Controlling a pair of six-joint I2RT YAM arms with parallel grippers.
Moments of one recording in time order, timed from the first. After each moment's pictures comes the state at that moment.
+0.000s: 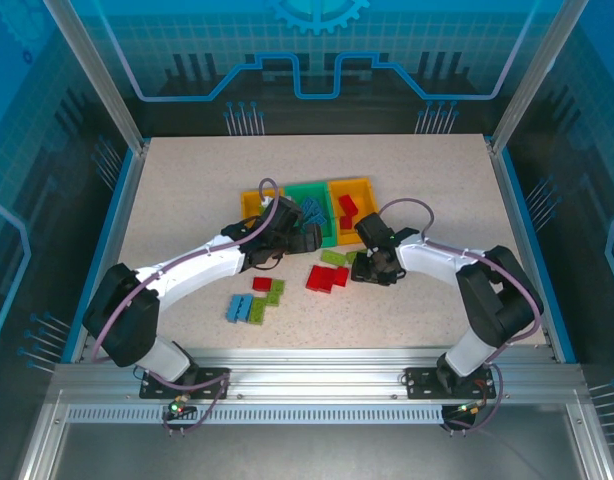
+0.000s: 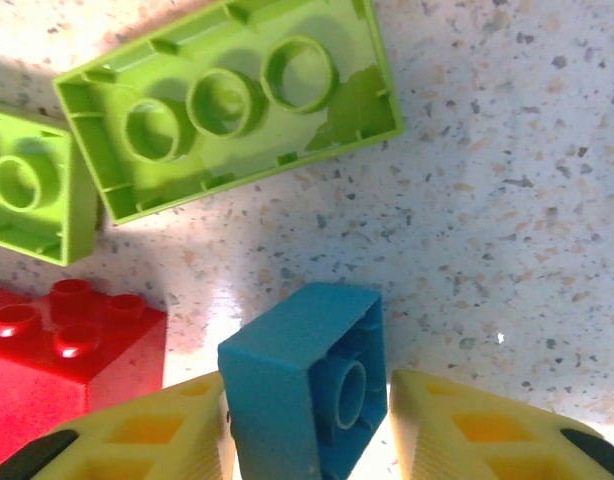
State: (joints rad) left arm -0.66 1.53 1.05 -0.39 -0.15 -0.72; right arm 0.54 1.63 0.91 -0.59 -0.04 0.67
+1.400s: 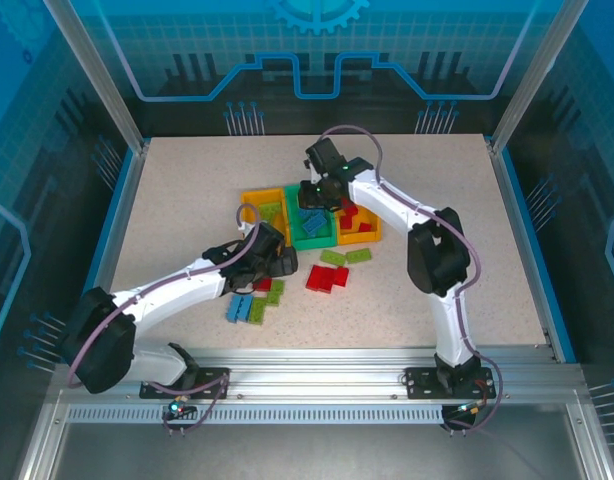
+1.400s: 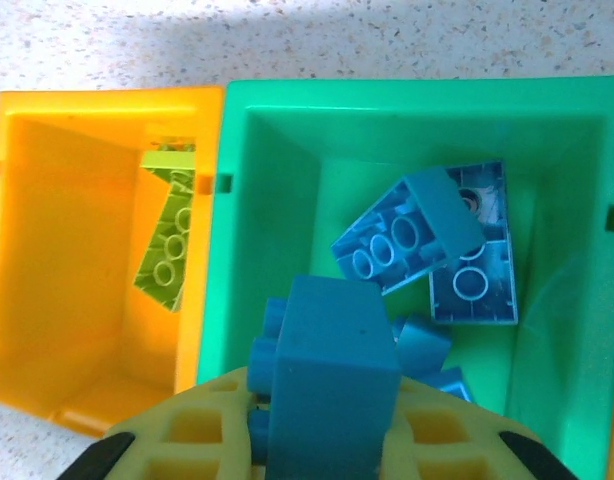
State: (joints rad) left arm -0.66 1.34 0.81 -0.47 -0.24 -0.79; right arm 0.57 2.16 1.90 -0.76 -0.14 0.45
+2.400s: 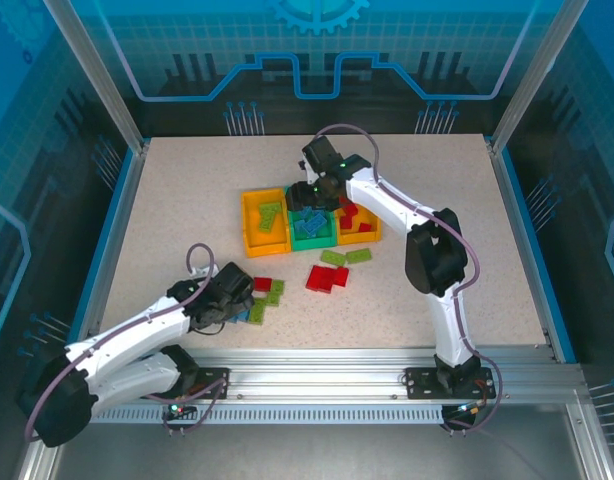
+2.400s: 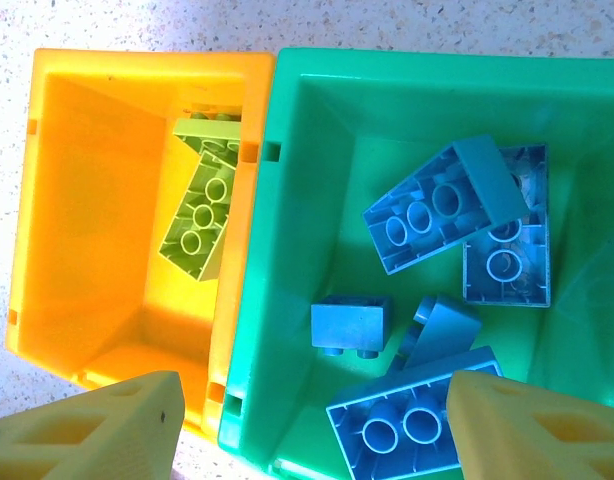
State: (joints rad) left arm -0.66 0.98 0.53 -0.83 -0.32 -1.14; right arm 0.59 2.15 1.94 -0.83 -0.17 0.41
